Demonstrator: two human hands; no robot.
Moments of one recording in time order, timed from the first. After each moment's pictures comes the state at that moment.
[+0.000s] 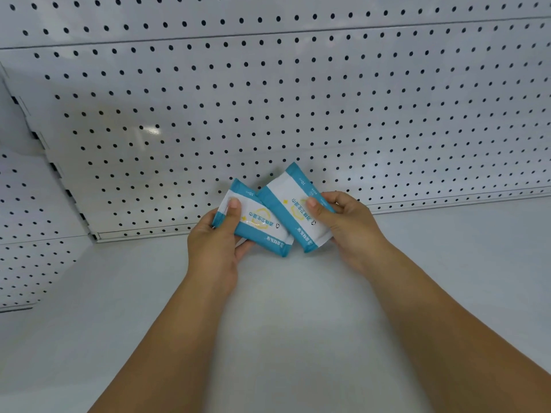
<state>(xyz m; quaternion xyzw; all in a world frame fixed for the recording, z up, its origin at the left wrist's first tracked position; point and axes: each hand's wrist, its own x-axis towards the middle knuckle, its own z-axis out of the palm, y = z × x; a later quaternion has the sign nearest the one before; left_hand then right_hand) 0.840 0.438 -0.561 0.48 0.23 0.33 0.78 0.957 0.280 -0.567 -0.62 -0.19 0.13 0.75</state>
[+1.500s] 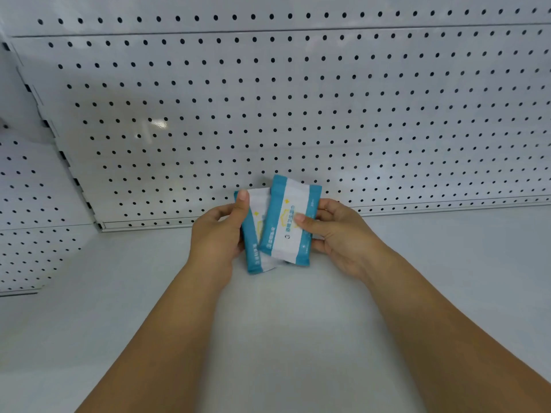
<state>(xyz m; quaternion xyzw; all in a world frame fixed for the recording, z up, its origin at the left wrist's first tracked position) 0.838 0.442 -0.557 0.56 0.27 0.28 0.73 0.945 0.284 -0.568 -0.58 -0.19 0.25 0.75</state>
